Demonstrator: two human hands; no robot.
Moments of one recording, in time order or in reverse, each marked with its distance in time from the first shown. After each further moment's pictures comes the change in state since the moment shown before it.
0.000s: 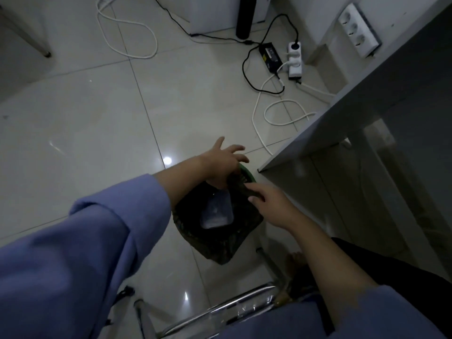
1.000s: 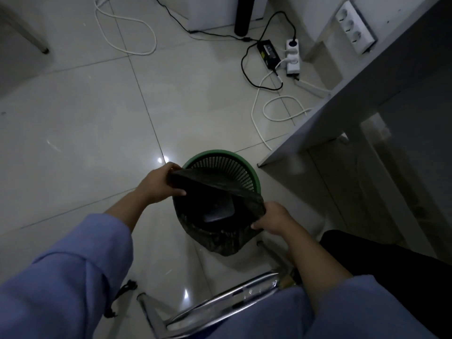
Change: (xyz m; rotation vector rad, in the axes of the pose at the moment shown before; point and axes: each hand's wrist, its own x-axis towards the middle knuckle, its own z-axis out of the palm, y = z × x) left_hand -0.093 -0.026 0.135 -1.082 0.340 -0.656; right_hand -0.014 0.029 0.034 -0.138 -0.091 0.496
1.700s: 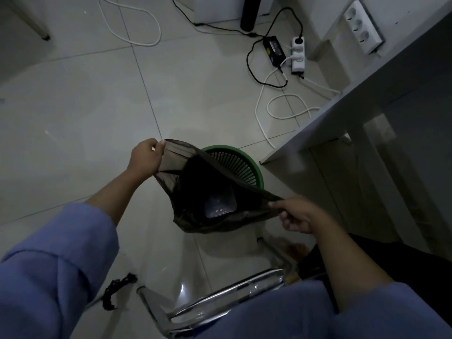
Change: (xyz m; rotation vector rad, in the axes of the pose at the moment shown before) left_hand 0.015 0.001 -0.032 -0.096 0.439 -0.093; right_hand -0.010 0.005 -0.028 0.737 -0.097 0.316
